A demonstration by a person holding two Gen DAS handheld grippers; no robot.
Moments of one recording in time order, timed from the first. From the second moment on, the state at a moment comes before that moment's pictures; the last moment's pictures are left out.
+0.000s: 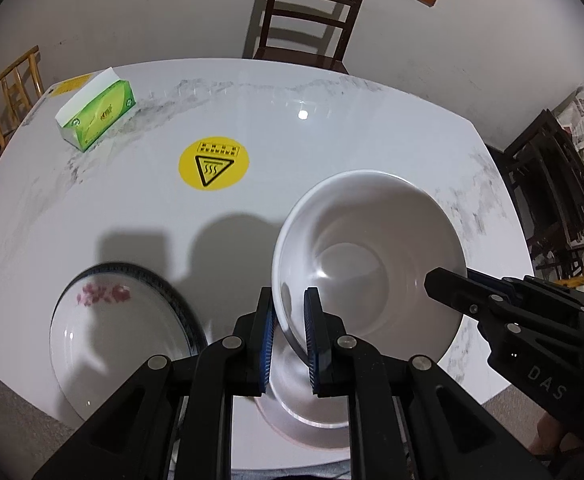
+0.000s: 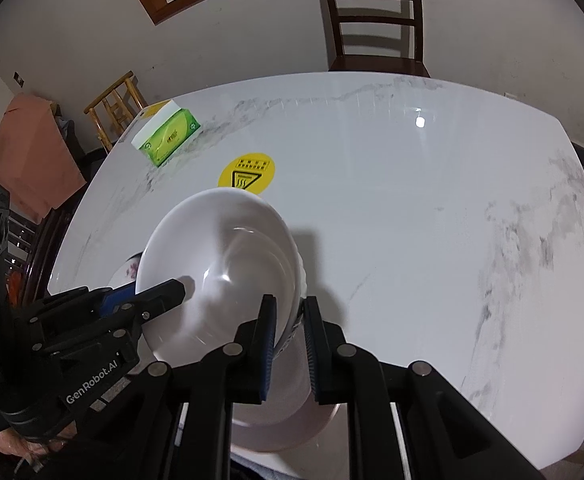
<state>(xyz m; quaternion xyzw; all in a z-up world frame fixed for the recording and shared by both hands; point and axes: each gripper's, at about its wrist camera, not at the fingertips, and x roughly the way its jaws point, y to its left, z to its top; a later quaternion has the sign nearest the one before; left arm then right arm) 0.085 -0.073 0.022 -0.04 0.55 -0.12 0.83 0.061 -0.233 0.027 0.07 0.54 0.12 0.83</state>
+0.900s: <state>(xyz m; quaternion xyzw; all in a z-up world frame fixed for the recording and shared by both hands) 0.048 -0.070 -0.015 -0.04 0.58 -0.12 0.80 0.022 -0.235 -0.016 0.10 0.57 0.11 0.81</state>
